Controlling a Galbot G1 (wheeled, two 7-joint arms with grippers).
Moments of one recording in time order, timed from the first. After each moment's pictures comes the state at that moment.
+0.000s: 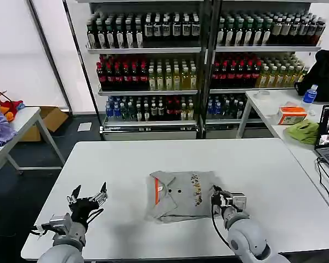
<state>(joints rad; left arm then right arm) 1.45 -1.33 -0.57 -2.14 -0.34 0.45 -0.21 -1.14 1.10 0.20 1.94 0.65 -0.58 0.47</state>
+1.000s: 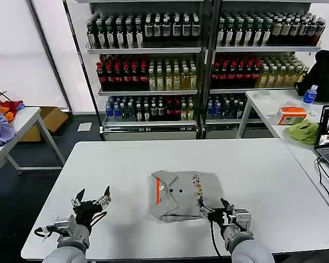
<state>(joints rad) 1.45 -1.34 -0.55 -2.12 -0.34 0.45 -0.21 -1.31 1.06 0.20 2.14 0.75 -0.58 0.52</state>
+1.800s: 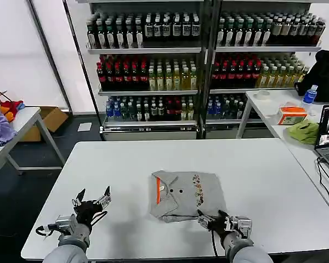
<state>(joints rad) 1.44 -1.34 -0.55 -2.09 -0.35 0.44 -0.21 -1.36 1.07 0.21 2.15 0.86 -0.58 0.56</state>
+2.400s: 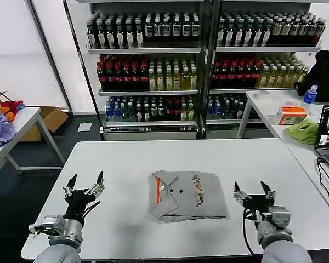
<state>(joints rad) 1.44 -1.34 -0.60 -2.14 -0.34 0.26 -0.14 -1.45 1.10 0.52 2.26 0.46 -0.56 0.42</state>
